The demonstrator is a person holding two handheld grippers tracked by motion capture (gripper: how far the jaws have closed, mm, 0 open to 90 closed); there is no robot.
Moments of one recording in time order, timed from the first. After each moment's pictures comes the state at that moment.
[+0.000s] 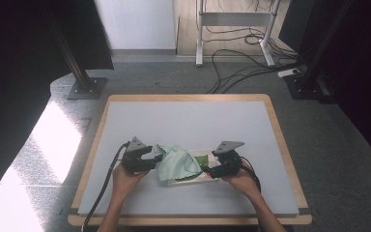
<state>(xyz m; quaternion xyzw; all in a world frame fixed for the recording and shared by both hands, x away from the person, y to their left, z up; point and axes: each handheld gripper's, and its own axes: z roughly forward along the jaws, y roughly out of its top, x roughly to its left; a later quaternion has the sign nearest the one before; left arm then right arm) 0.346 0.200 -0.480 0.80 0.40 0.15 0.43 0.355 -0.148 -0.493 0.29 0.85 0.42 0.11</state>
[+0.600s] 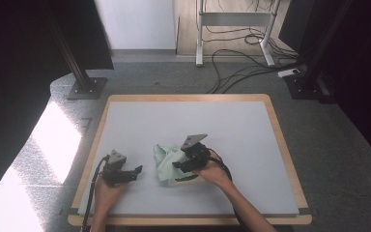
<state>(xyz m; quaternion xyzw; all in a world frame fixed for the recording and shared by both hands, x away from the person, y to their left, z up) 0.328 0.254 -0.522 0.79 0.46 0.19 0.35 0.379 -0.052 -0.487 0.22 0.88 0.41 0.09</state>
